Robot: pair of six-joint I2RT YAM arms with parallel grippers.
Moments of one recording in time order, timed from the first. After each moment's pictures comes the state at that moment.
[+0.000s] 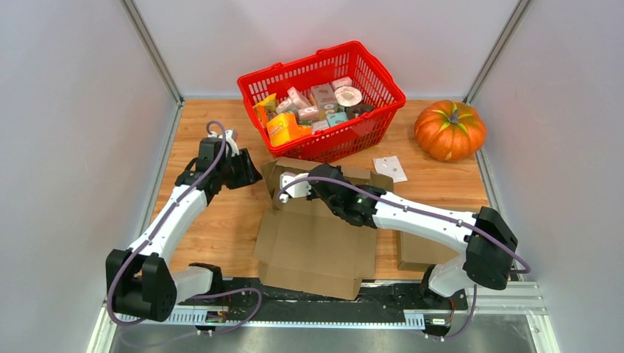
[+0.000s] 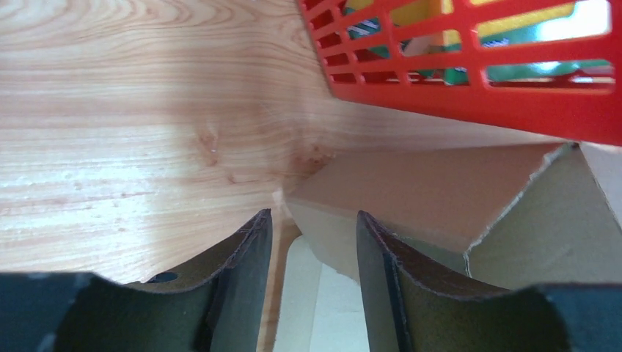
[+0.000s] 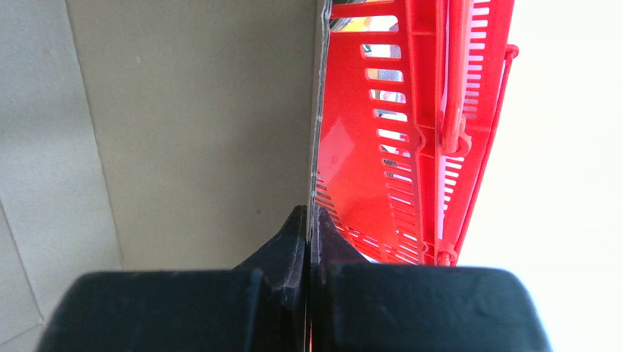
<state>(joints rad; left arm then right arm) -0.17 1.18 0.86 -0.44 0.20 -0.42 1.05 1.48 1.11 -0.21 0.53 -0.95</state>
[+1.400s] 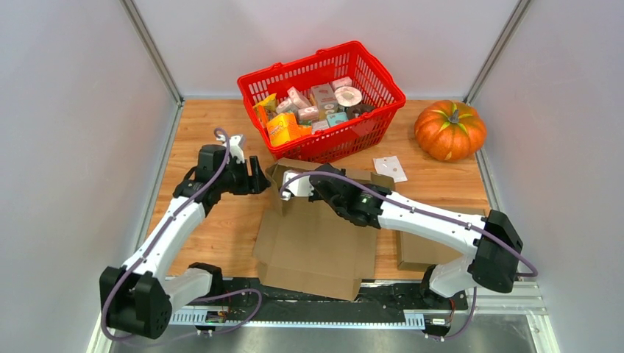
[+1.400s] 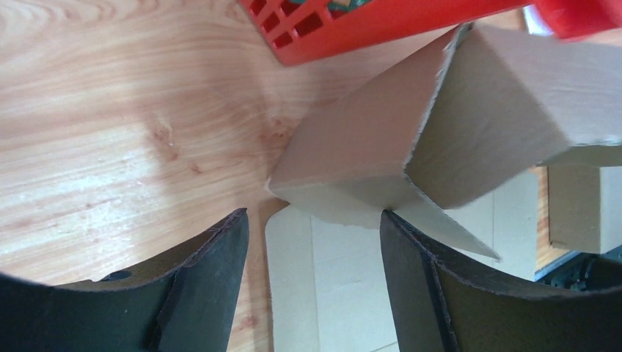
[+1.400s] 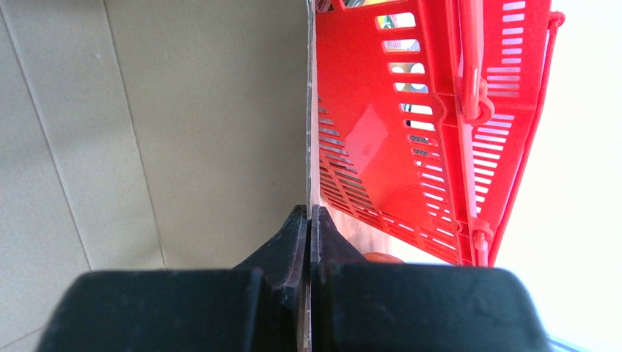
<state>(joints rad) -0.21 1.05 0.79 -0.42 0.31 -0.30 1.07 1.44 1.14 -0.33 0.51 -0.79</state>
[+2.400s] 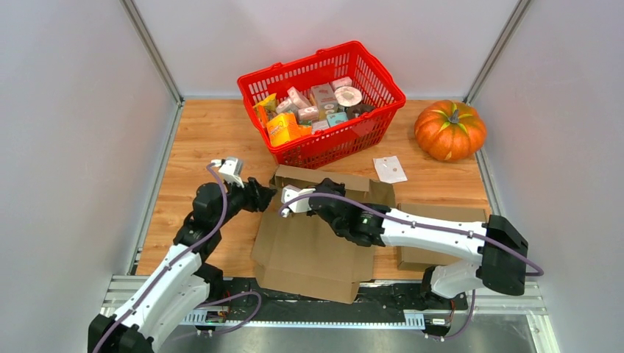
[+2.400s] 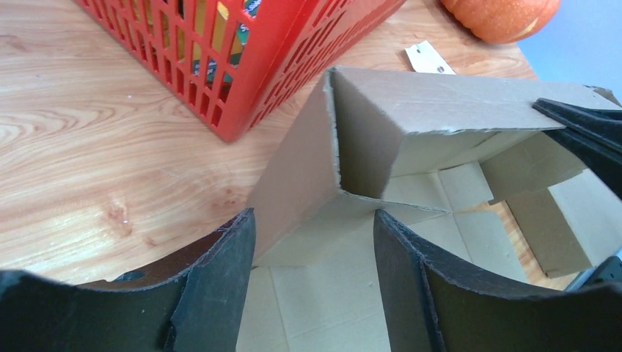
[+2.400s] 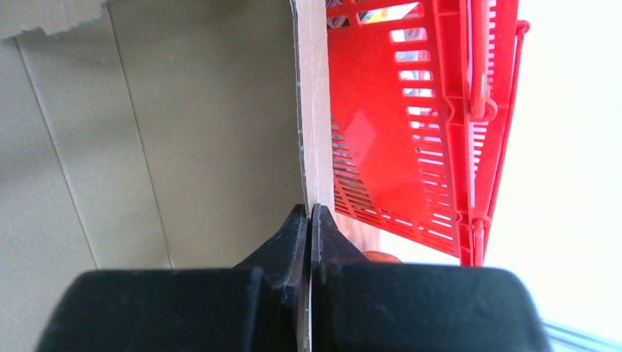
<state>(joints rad) -0.35 0.71 0.40 0.07 0.25 -0.36 1.18 1.40 0.99 -0.17 0.65 -0.77</state>
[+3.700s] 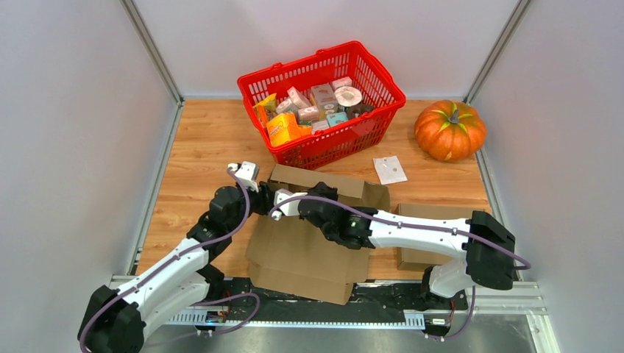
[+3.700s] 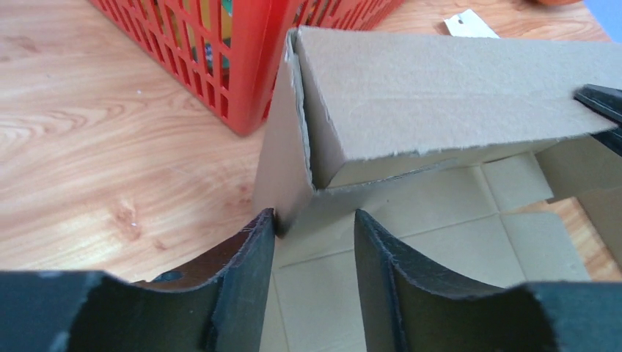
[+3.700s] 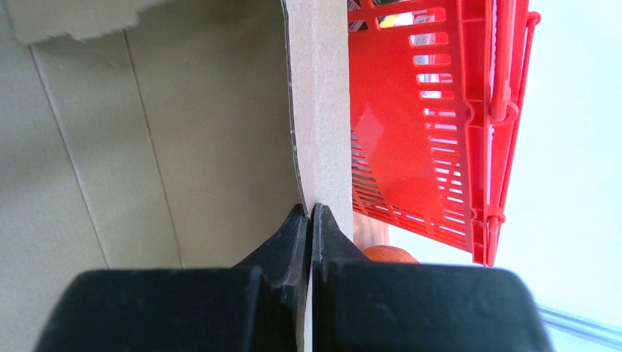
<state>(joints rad) -0.52 0.79 0.33 0.19 0.04 -0.30 1.23 1.47 1.02 -0.16 0.70 -0.72</state>
